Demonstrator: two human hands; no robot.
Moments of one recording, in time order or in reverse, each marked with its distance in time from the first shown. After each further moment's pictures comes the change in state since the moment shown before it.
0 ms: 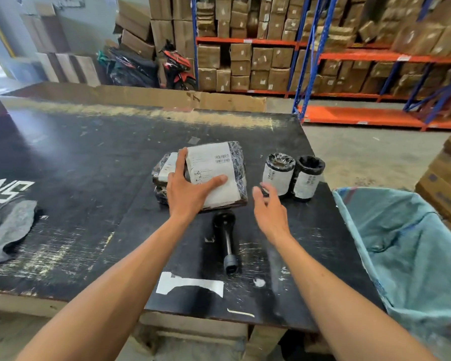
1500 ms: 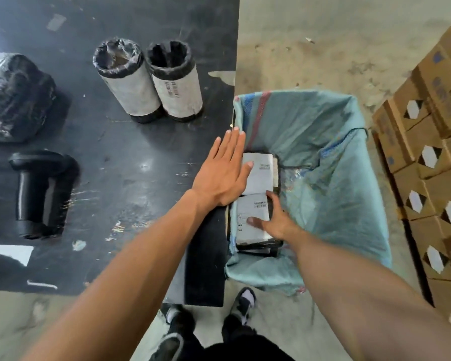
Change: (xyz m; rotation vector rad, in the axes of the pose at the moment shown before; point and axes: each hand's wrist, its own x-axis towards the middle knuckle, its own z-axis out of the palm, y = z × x) left_hand -0.152 -0.004 0.413 0.844 -0.778 0.437; right_hand 0.052 0.380 -0.254 -0.211 -0.499 0.626
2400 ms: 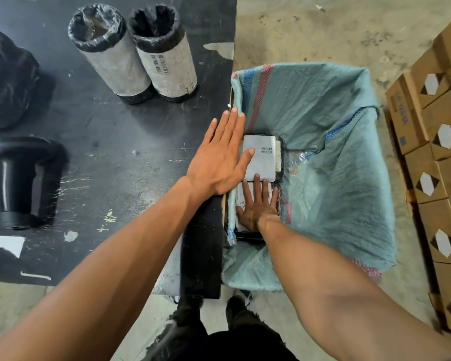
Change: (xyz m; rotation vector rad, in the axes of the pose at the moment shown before) left_hand 0.001 0.000 0.004 0.067 0.007 0.011; right_hand 0.030 -0.015 0.052 -0.910 -0.092 -0.092
